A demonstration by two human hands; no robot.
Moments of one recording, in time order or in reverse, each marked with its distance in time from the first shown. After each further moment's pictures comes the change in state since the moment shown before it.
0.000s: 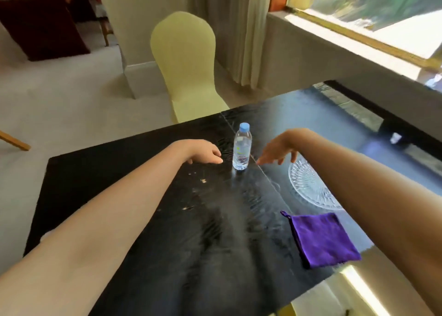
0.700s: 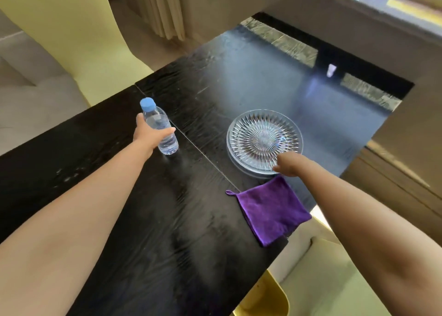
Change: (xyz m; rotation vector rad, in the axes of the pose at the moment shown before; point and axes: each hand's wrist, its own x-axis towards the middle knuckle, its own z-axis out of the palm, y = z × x) left_hand 0.197 0.056 0.054 -0.853 0.491 -0.203; right_hand 0.110 0.229 0.167 0.235 0.225 0.284
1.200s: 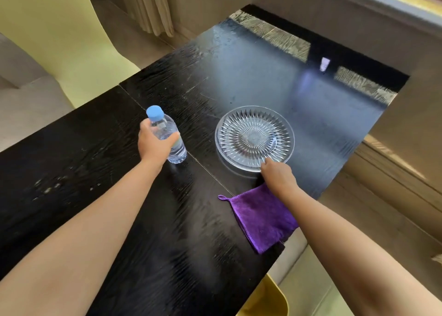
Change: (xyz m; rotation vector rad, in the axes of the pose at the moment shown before) left_hand -0.009 -0.007 0.053 -0.033 0.153 0.218; right_hand 0.007 -0.016 0.052 -0.149 0.387 -0.090
